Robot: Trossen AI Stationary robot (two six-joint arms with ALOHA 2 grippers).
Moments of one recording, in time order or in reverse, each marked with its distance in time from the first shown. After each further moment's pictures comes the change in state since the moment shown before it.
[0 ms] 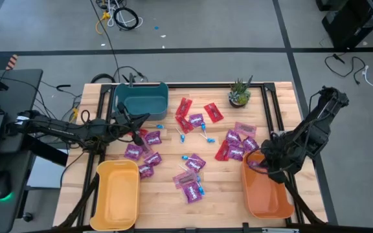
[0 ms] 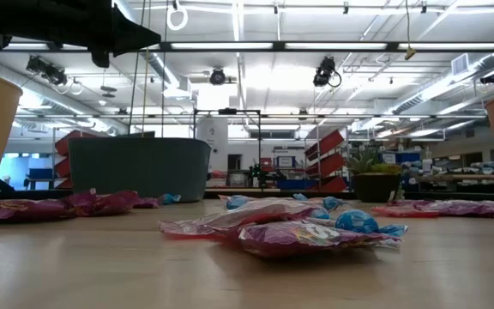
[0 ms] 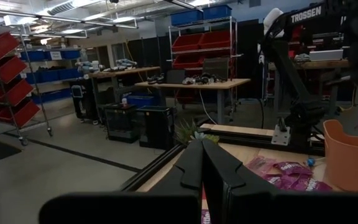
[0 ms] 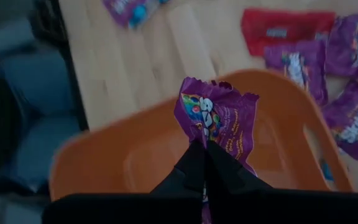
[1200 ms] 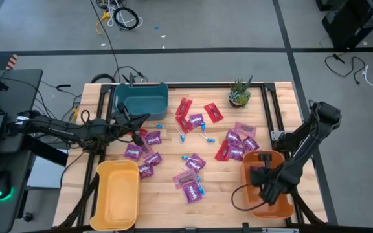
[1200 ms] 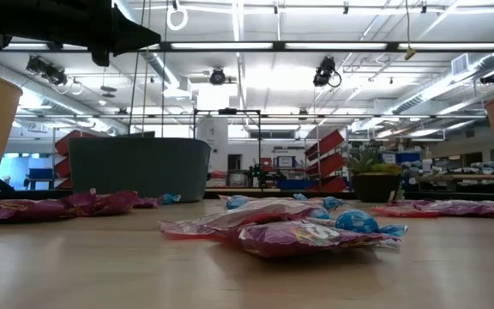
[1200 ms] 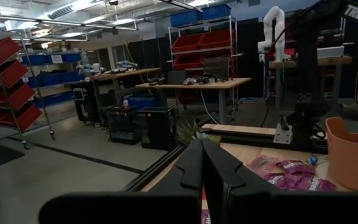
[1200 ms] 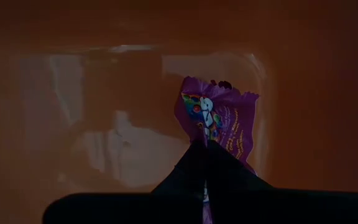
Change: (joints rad) left arm 0.000 0.000 0.000 0.003 0.000 0.026; right arm 0.115 0.503 -0.104 0.070 -0.025 -0.222
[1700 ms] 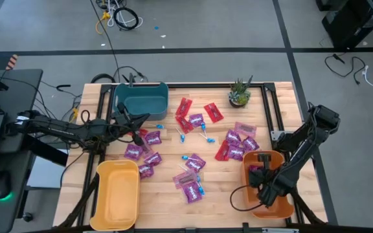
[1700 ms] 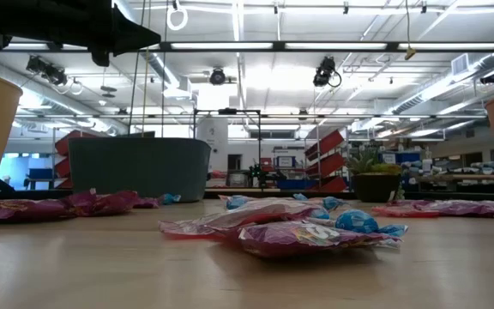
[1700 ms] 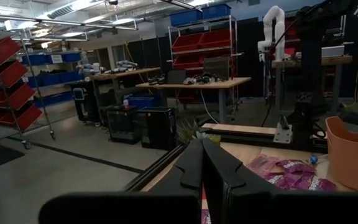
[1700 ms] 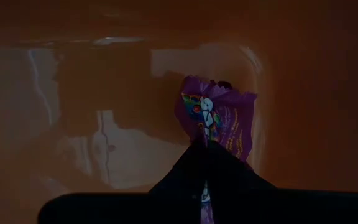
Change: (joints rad) left arm 0.000 0.000 0.000 -0.002 0.000 0.000; right arm -0.002 0.057 0.000 -0.011 0.009 0.019
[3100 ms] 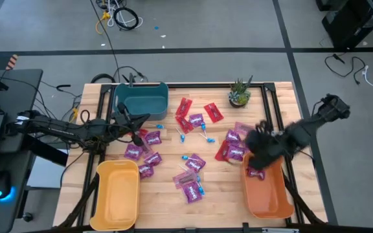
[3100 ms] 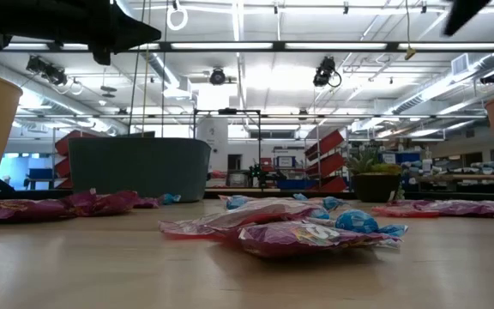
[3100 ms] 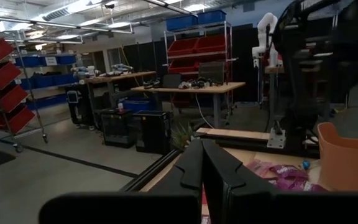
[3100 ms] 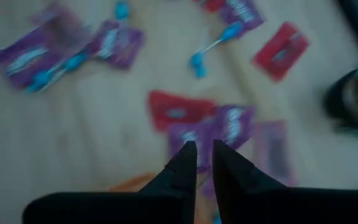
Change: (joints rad) left arm 0.000 0.000 0.000 0.023 0.023 -0.007; right arm -0.431 -0.293 0.386 -0.265 0.265 -0.141
